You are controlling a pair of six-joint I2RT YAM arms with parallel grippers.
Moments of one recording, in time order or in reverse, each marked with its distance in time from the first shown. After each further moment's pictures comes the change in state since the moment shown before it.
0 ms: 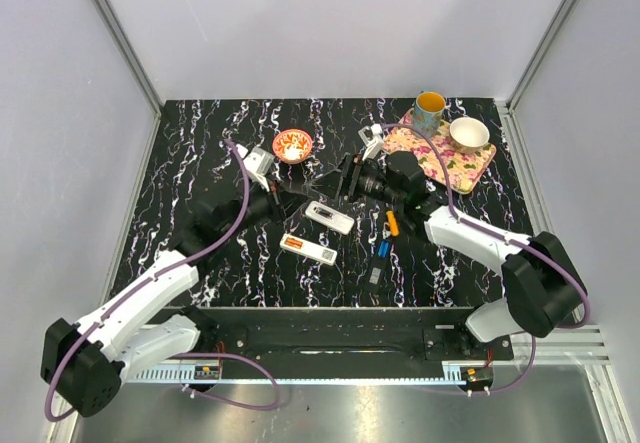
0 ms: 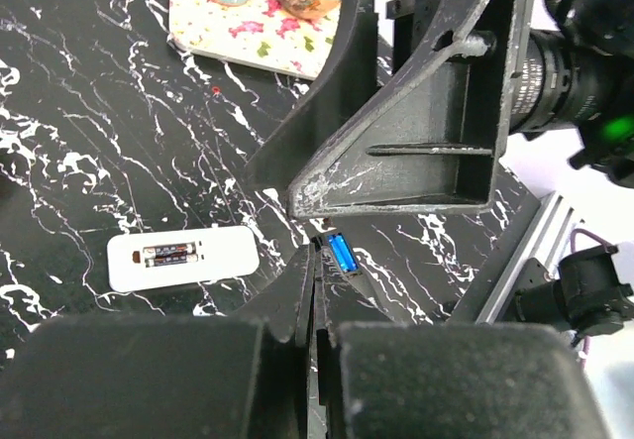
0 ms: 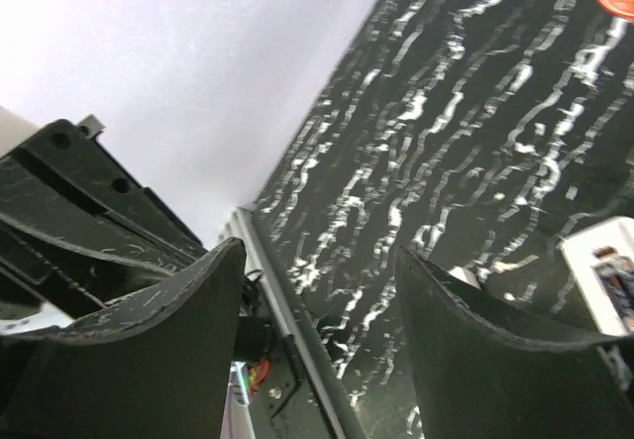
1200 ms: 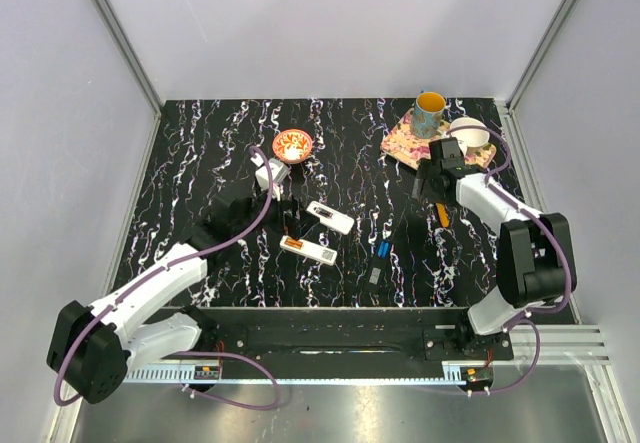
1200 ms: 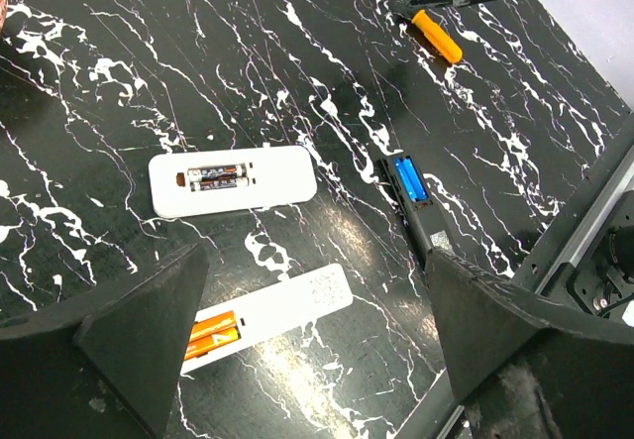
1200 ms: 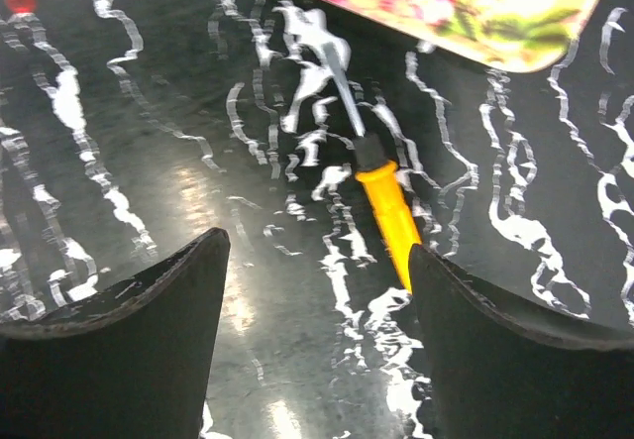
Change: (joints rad) left arm 0.000 0.100 -0.021 -0.107 -0.021 0.140; right arm -0.429 0.132 0.168 -0.955 0.707 -0.451
